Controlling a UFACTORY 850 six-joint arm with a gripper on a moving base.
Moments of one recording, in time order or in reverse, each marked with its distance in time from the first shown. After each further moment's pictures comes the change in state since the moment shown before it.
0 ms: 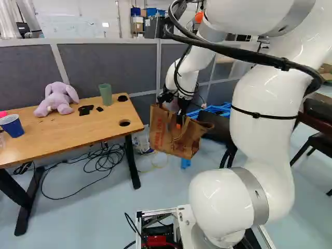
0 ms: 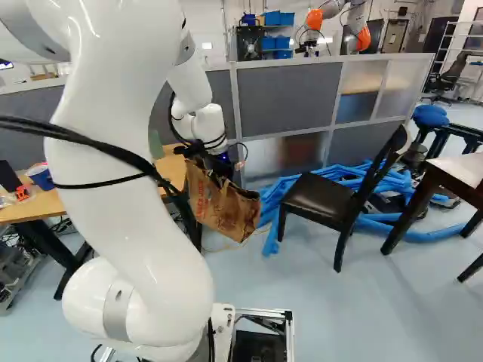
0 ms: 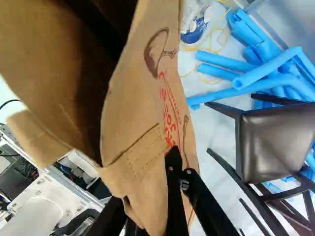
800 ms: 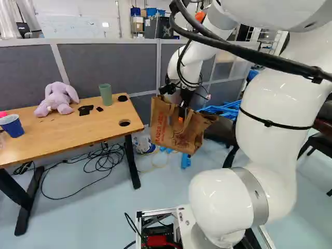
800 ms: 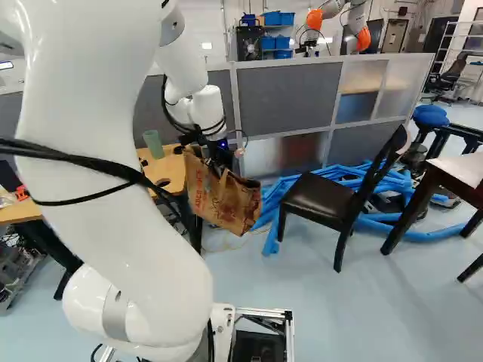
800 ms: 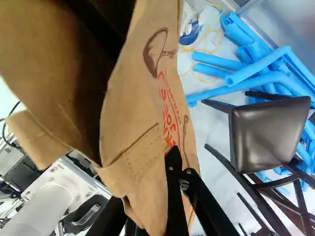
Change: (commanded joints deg) arm -0.7 6.1 -1.3 0.0 -6.9 0.0
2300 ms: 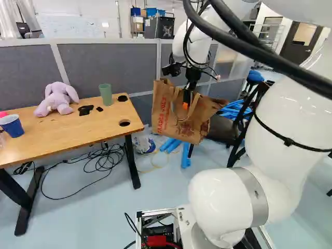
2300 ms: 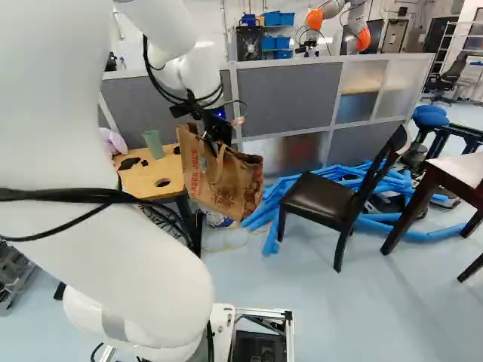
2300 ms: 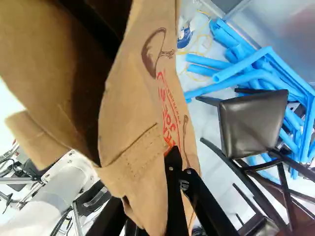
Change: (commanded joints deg) arm -1.2 9.0 -5.2 0.0 -12.9 0.0
